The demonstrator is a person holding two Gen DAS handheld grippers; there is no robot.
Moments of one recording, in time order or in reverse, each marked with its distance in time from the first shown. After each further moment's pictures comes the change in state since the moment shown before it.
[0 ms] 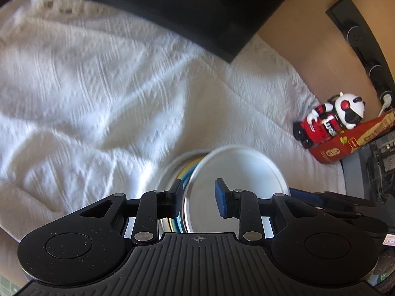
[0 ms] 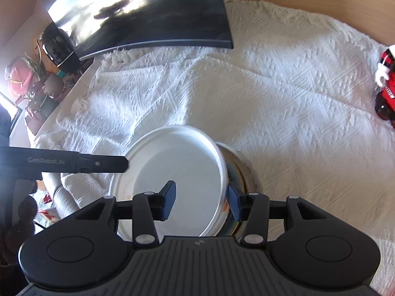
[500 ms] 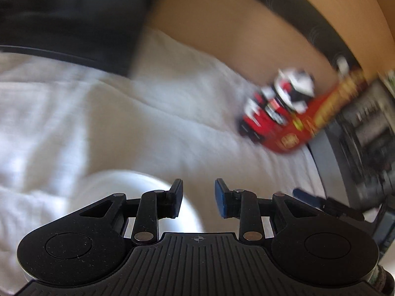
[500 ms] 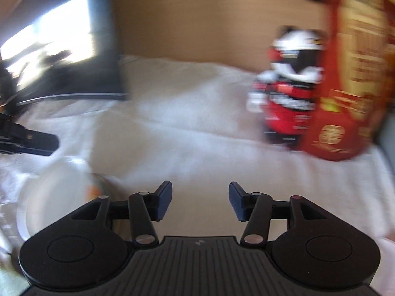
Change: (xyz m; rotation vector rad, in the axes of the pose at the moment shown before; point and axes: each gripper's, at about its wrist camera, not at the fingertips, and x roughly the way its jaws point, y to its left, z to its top) left arm 0.042 -0.136 -0.011 0.247 -0.007 -0.134; right arm -0.067 -0.105 -0.070 0.079 -0.328 -0.419
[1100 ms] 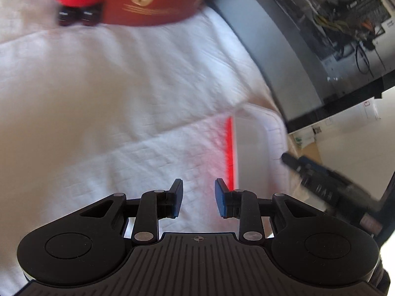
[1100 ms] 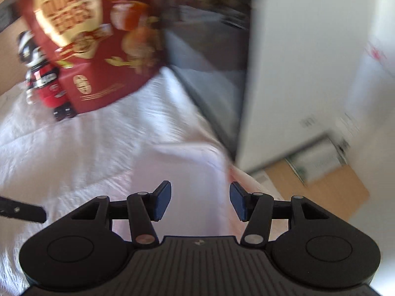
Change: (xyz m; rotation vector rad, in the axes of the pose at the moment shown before) left arm 0.207 -0.223 -0.096 0.305 0.438 -0.201; right arm -0.063 -0.254 -0.155 0.489 0.072 -0.363
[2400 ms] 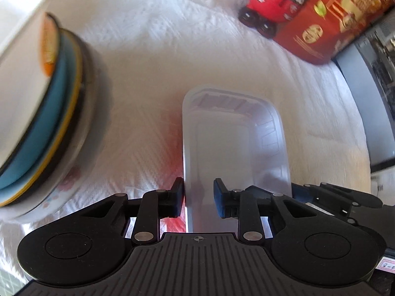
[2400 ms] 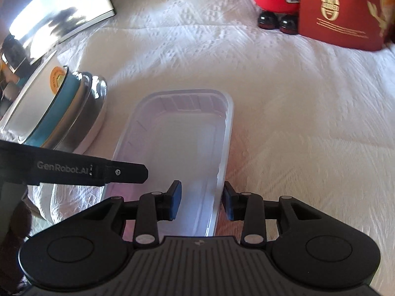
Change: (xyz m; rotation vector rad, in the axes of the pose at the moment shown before) left arm -0.073 0.131 -0.108 -0.372 -0.190 0.277; right arm 0.031 0.225 -0.052 -0.491 0.304 0.532
